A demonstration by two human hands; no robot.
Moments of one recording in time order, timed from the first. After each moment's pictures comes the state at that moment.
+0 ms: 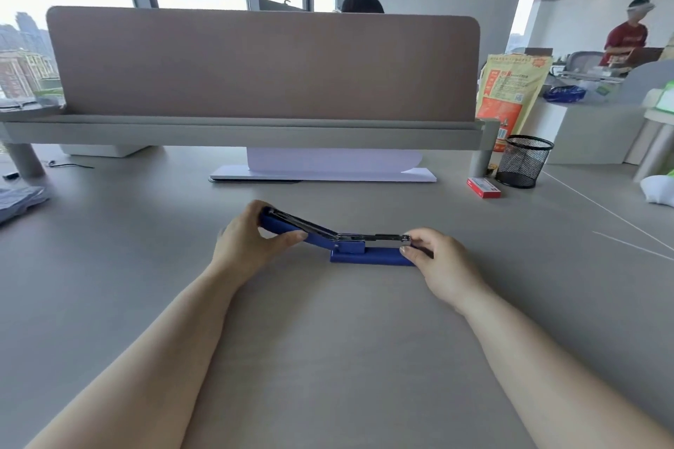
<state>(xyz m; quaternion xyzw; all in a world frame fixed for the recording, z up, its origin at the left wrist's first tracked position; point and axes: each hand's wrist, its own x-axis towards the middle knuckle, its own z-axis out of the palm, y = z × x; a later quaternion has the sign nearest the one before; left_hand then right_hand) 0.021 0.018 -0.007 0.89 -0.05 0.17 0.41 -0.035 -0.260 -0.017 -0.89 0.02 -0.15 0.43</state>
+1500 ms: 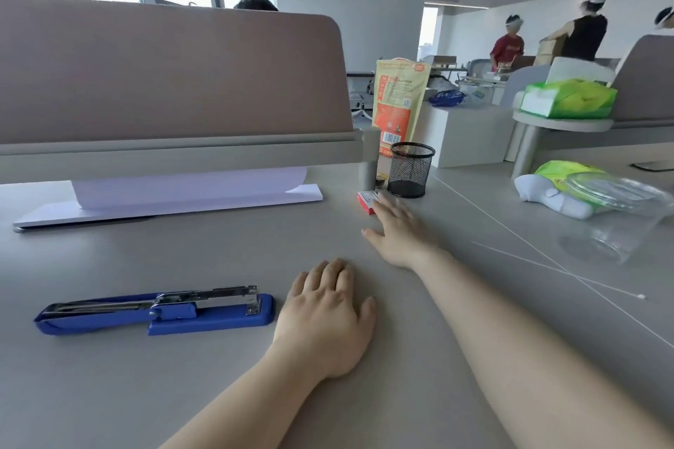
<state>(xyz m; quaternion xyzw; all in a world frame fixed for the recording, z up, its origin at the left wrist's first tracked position) -0.017 -0.252 -0.019 0.95 -0.29 0.05 0.12 0.058 -0.440 -0.007 -0.98 0.07 -0.08 0.15</state>
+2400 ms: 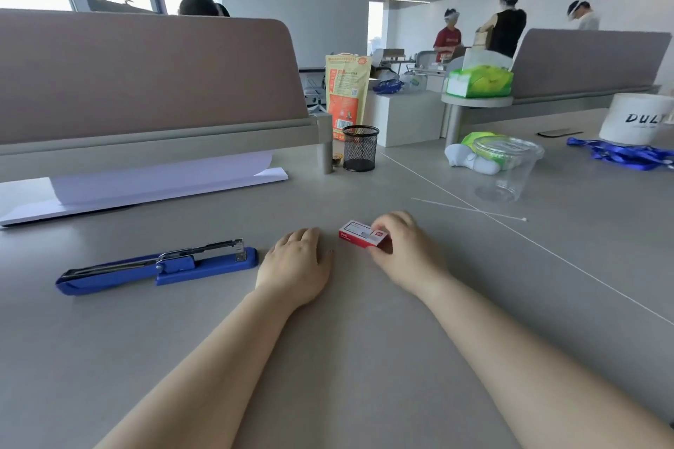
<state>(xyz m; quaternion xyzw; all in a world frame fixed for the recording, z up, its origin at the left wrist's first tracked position) -0.044 -0.237 -0.008 0.94 -0.29 0.04 0.19 -0.120 -0.401 -0.005 -0.94 0.13 -0.24 0.22</state>
